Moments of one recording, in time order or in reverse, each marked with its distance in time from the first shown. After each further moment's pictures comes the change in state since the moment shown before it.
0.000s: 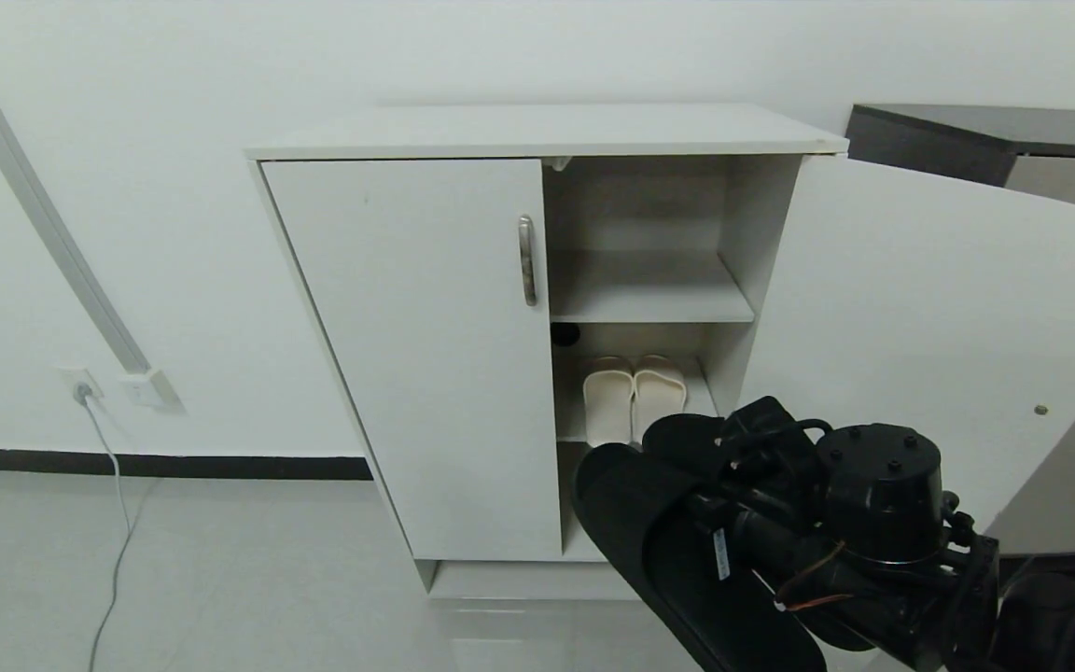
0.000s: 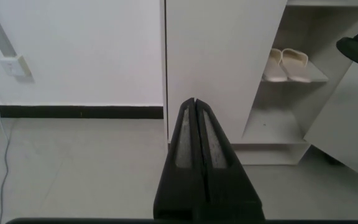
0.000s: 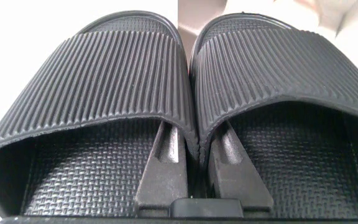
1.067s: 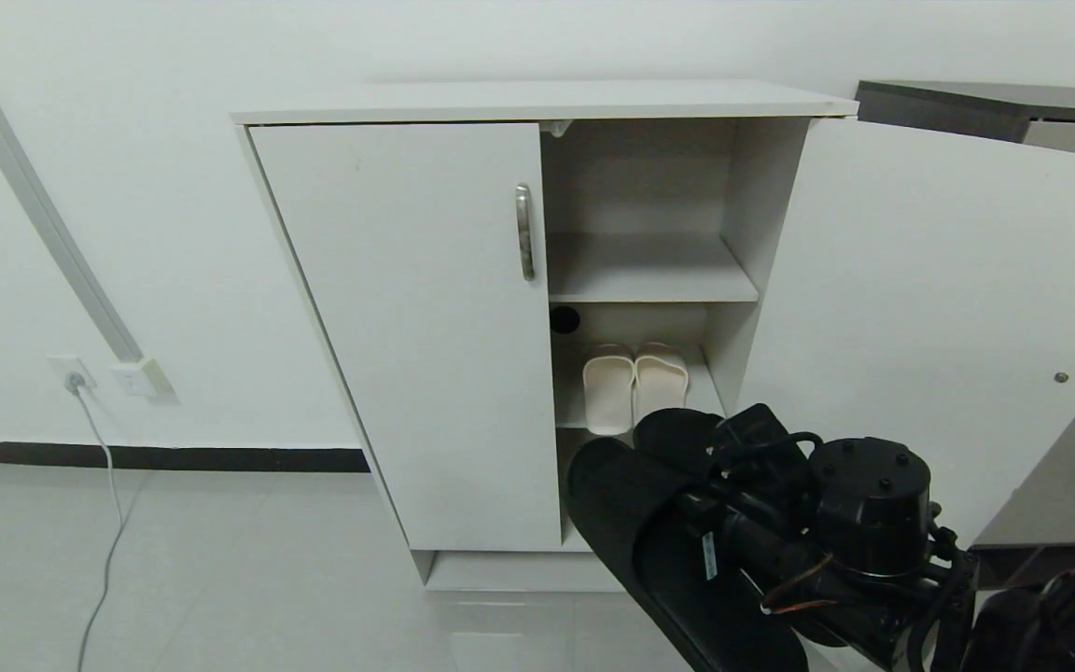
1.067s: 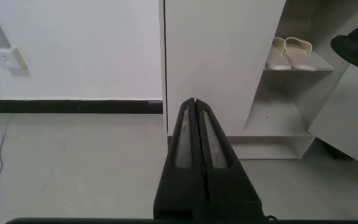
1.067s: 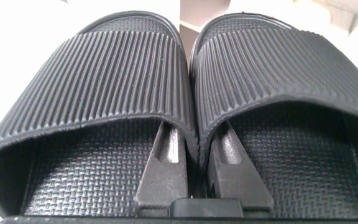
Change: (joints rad) left arm 0.000 0.000 0.000 0.000 -0.003 0.002; right arm 0.001 0.072 0.029 -0.167 0.003 -0.031
